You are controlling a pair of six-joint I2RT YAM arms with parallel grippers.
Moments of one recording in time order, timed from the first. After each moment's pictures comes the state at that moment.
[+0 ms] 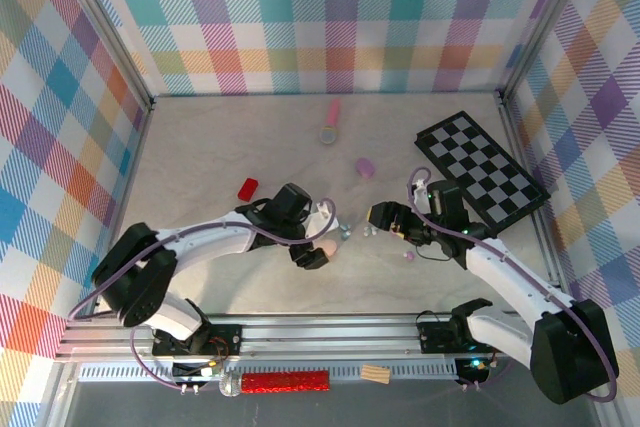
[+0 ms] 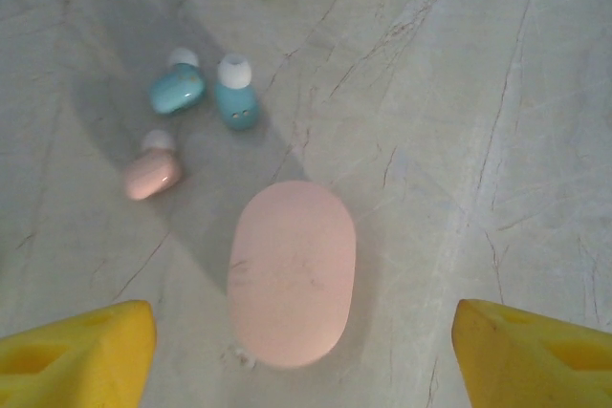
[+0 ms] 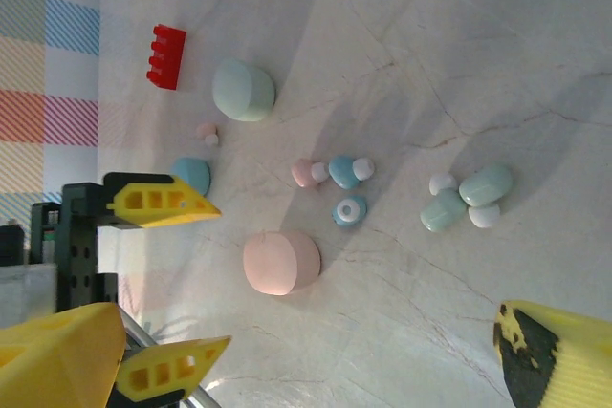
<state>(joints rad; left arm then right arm) -0.78 1.52 0.83 -0.32 0.30 0.40 0.36 1.03 0.52 -0.23 -0.53 0.72</state>
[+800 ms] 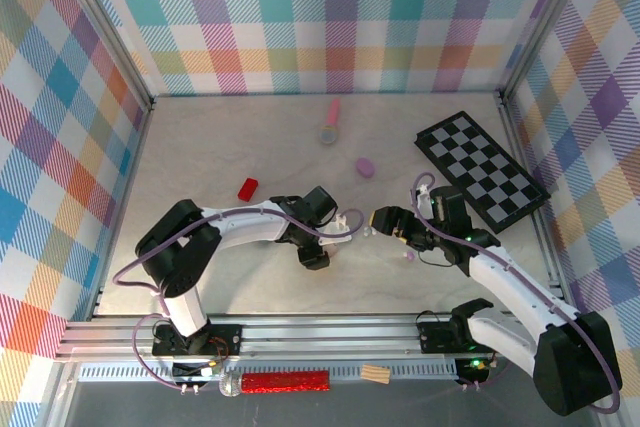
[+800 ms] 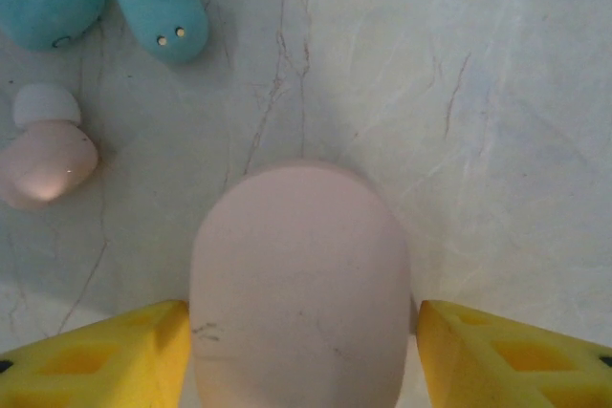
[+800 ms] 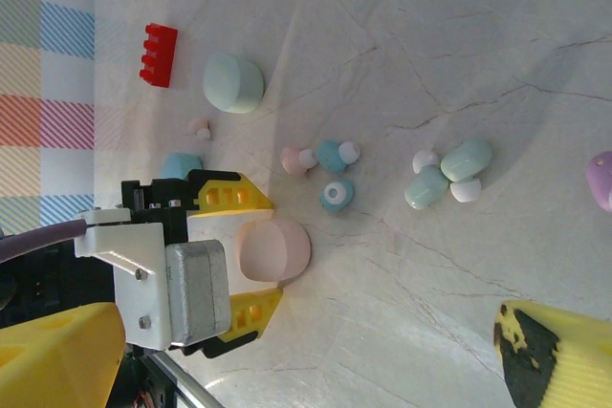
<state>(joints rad) -0.84 1.75 1.02 -0.53 0.13 0.51 0.36 0.97 0.48 -0.26 -0.52 0.73</state>
